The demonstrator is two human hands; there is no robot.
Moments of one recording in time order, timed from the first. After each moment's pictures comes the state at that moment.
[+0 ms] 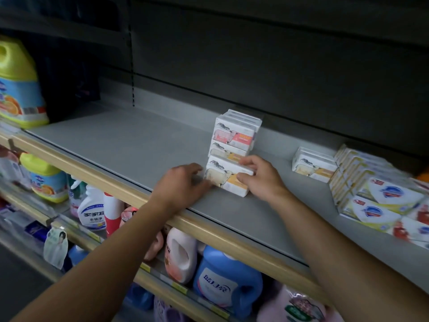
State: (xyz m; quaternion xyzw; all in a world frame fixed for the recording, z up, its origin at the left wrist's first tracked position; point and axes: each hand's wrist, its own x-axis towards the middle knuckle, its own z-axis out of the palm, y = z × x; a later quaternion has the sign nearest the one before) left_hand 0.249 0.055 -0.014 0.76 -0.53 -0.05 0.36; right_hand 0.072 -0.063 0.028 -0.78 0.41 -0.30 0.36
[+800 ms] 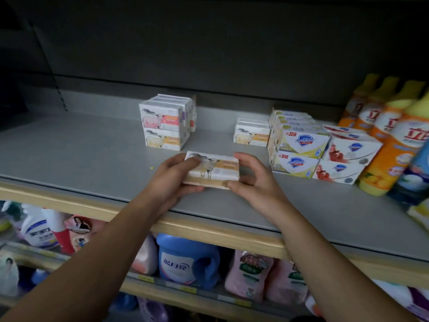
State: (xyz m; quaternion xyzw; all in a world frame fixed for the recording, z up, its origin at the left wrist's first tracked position) left_hand 0.112 0.012 -0.001 0.48 -0.36 -0.49 0.63; right_hand -0.090 -0.044 -0.014 -0.72 0.31 -0.41 0.46
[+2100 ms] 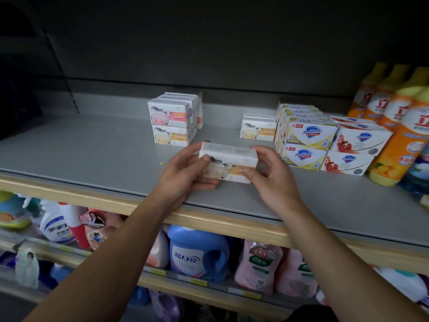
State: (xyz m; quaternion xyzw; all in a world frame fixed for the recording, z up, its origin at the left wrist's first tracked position) left_hand 0.106 0.030 -0.006 0.41 -0.45 -0.46 0.64; right_hand -0.090 -0.034 -0.015 -0.69 0.37 -0.49 0.37
